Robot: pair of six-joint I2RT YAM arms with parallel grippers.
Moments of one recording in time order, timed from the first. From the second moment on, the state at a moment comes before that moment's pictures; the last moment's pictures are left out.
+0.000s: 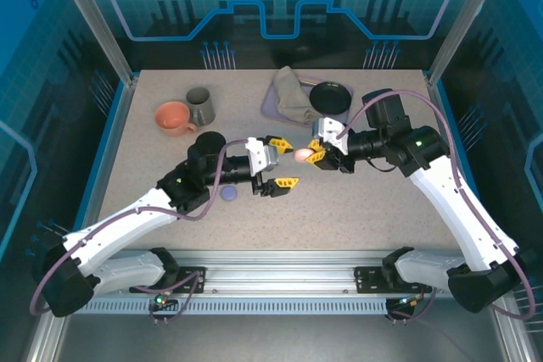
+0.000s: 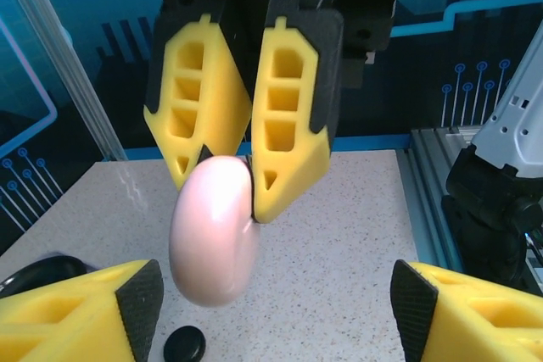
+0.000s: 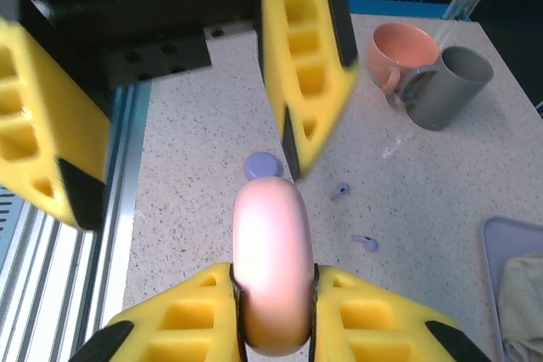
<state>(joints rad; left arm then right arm) -0.74 1.09 0.86 0.10 0.56 0.25 0.44 1.18 1.36 -0.96 -0.72 -0.75</state>
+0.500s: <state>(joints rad) -0.68 0.83 0.76 0.09 0.34 0.24 0.40 1.55 1.37 -1.03 -0.53 -0.70</state>
